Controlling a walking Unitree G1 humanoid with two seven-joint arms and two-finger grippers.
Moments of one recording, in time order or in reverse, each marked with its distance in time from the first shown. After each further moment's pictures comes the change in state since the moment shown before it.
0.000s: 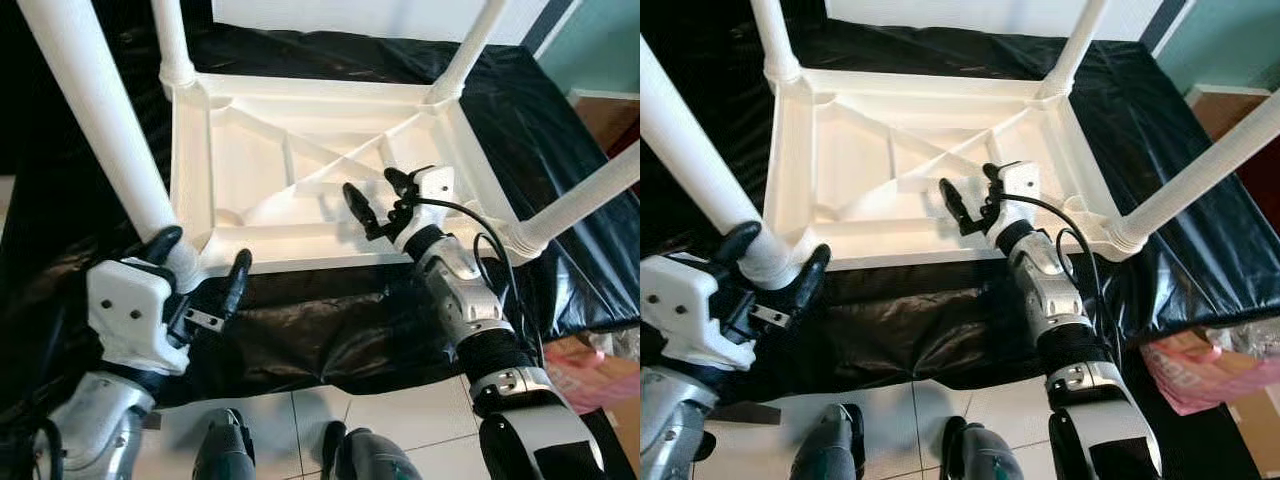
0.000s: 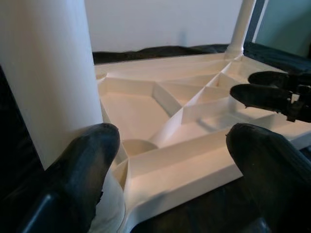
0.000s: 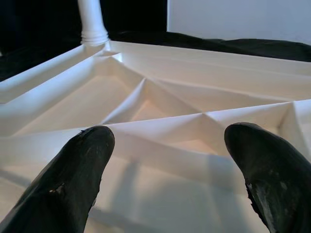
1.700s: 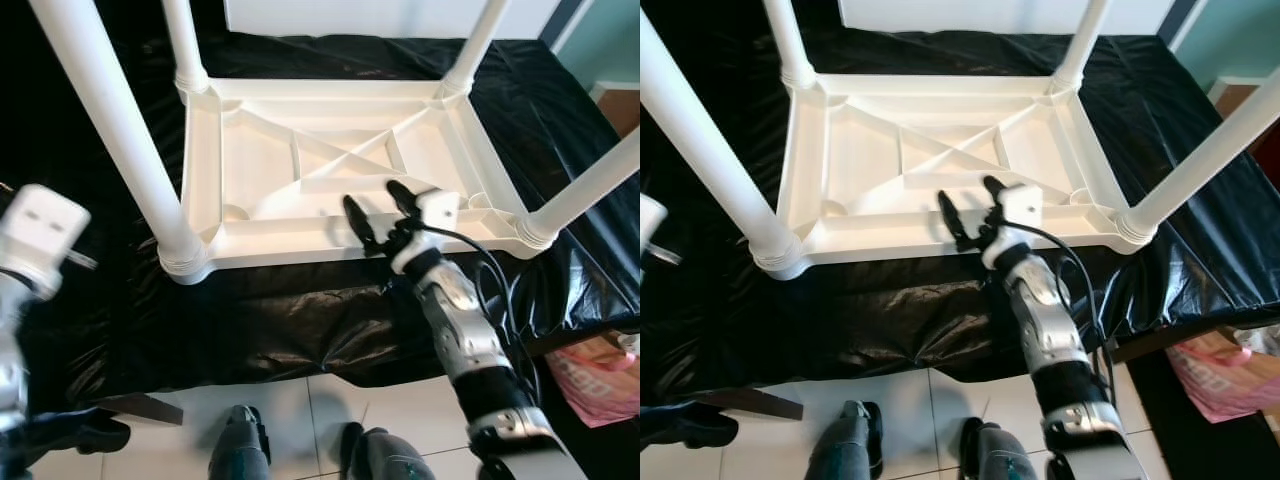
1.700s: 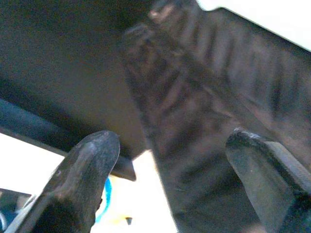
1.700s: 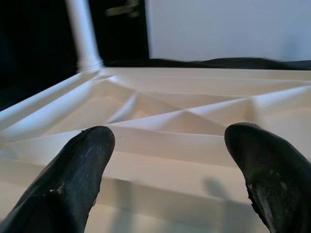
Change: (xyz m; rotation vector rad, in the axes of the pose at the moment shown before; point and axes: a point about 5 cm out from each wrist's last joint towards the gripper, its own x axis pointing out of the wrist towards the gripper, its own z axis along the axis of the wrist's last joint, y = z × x) left arm 0.040 0.174 -0.026 0.574 0.414 0.243; right arm -0.045 0.004 0.001 -0.024 -0.085 -0.135
